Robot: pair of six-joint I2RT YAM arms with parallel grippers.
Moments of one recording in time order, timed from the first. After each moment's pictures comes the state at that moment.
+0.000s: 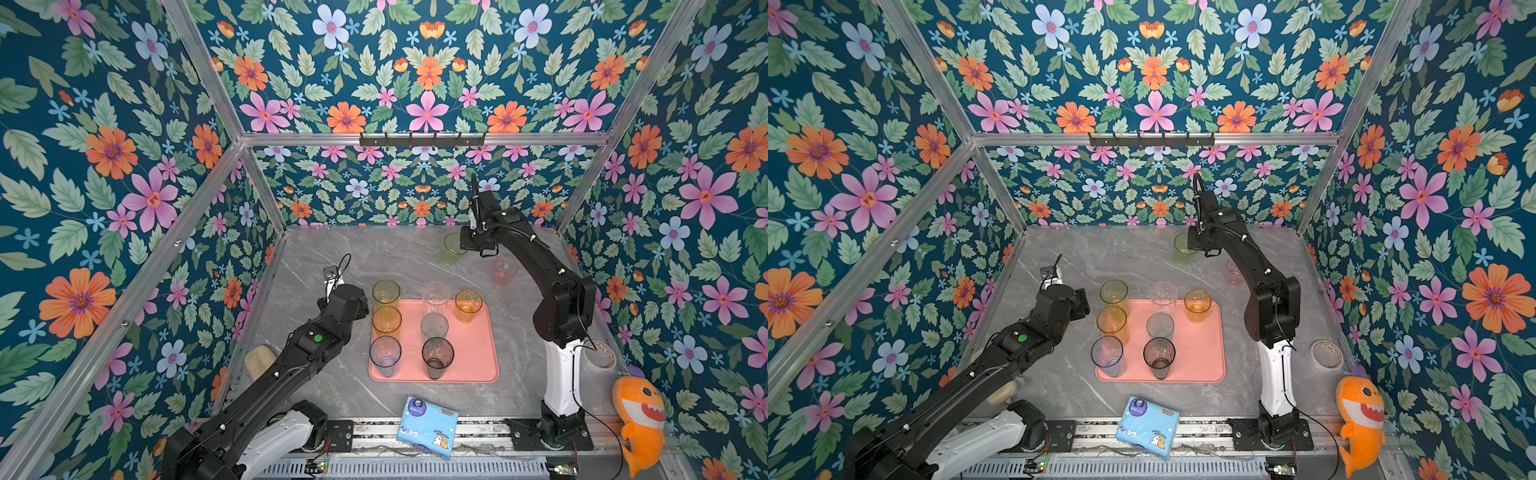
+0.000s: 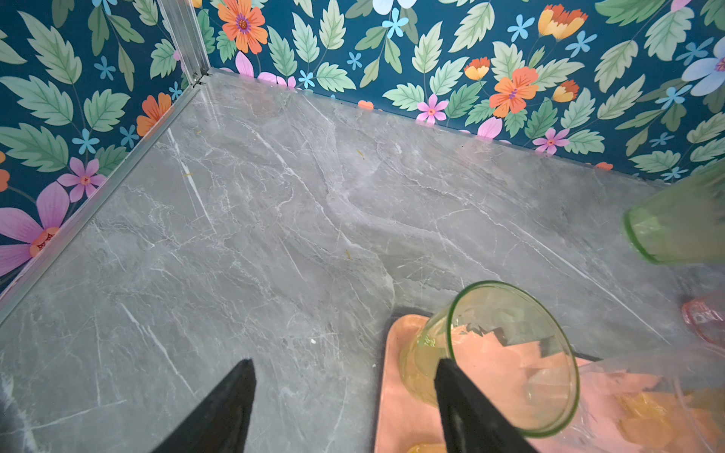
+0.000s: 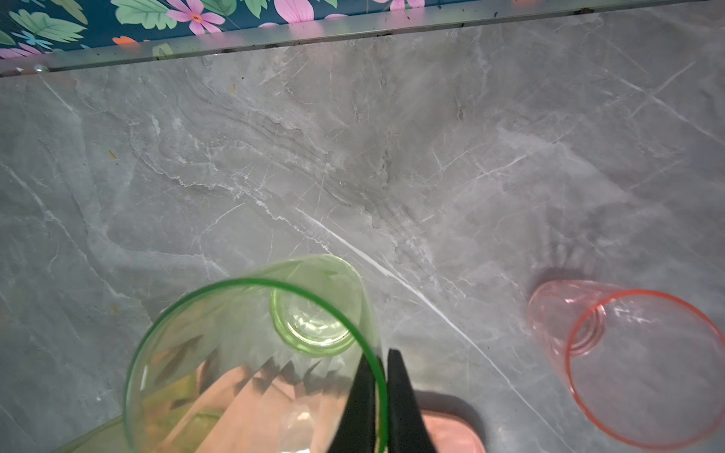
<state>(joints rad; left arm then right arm) -0.59 0.97 0.75 -0.40 -0.54 -0.53 0.32 2.08 2.10 -1.01 0.01 0.34</state>
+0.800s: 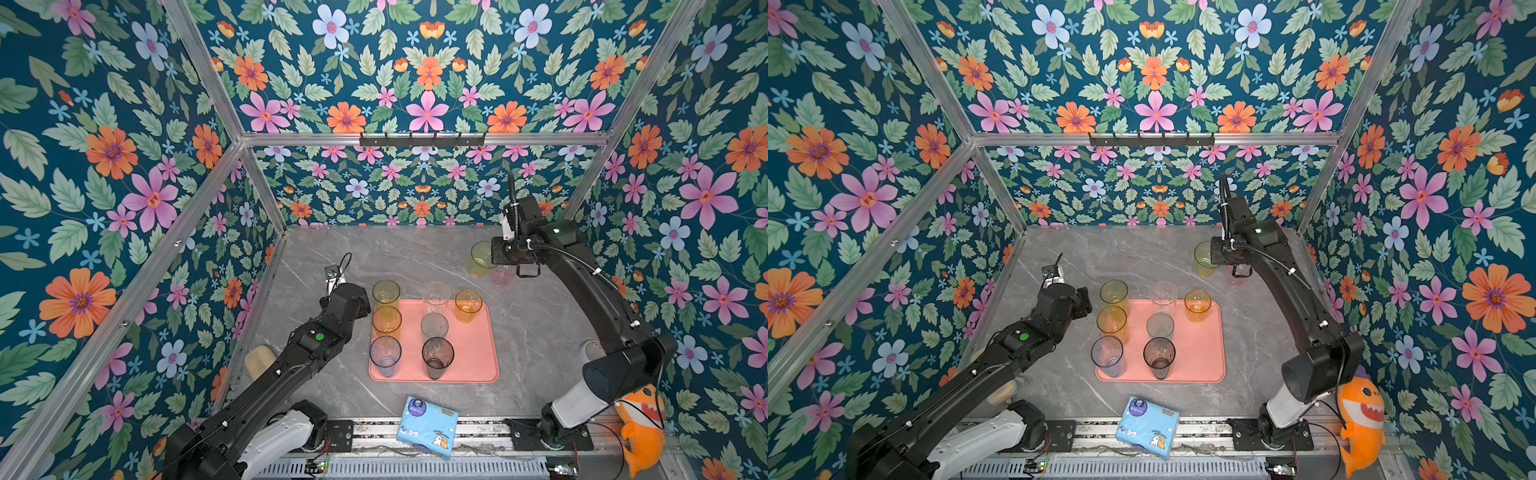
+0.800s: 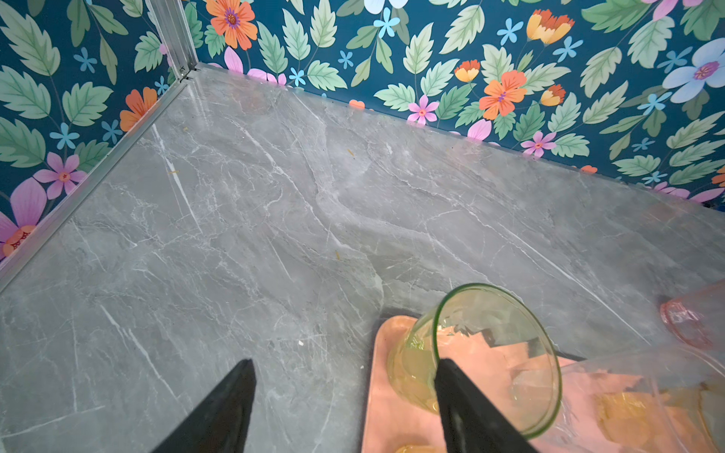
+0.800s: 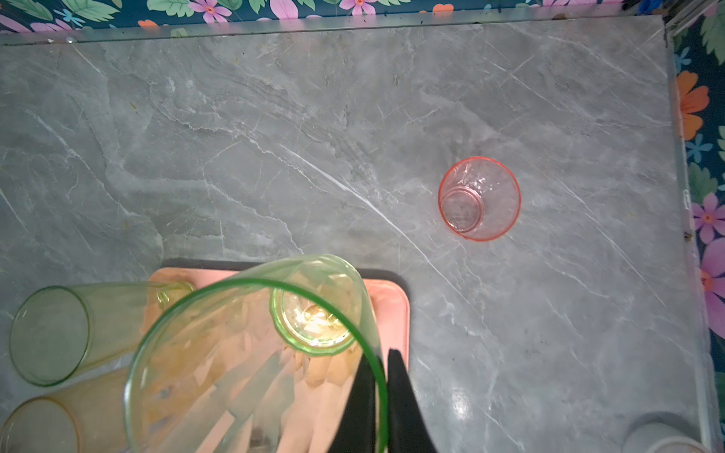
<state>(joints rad) -0.59 0.99 0.75 -0.37 -0.51 -0.54 0.32 1.58 1.78 -1.15 0.09 0.30</state>
